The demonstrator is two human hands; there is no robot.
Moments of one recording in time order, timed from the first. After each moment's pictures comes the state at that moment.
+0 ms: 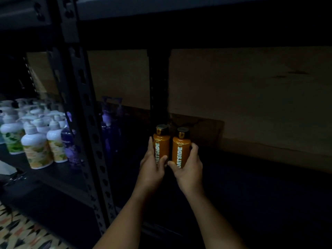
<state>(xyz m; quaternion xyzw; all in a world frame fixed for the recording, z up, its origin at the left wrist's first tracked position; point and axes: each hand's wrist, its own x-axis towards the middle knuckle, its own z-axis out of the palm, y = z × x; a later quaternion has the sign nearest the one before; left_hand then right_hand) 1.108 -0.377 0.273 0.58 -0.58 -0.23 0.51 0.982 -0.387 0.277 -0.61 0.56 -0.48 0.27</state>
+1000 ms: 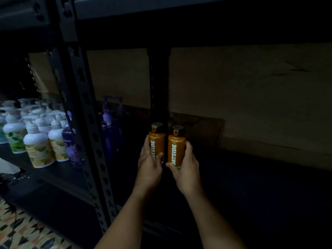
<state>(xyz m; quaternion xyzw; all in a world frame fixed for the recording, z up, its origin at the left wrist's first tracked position) 1.109 -0.375 0.275 0.60 -0.56 -0.19 0.54 0.983 -0.384 0.278 -0.67 0.54 -0.44 0.27</state>
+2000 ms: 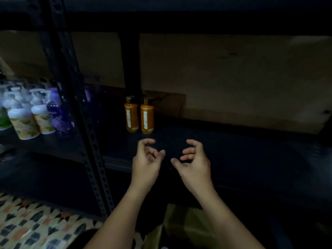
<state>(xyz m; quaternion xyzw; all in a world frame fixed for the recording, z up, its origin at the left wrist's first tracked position) 1.027 -0.214 0.264 0.51 -0.56 -0.28 0.60 0.876 -0.206 0.274 -0.58 0.56 -0.52 0.28</state>
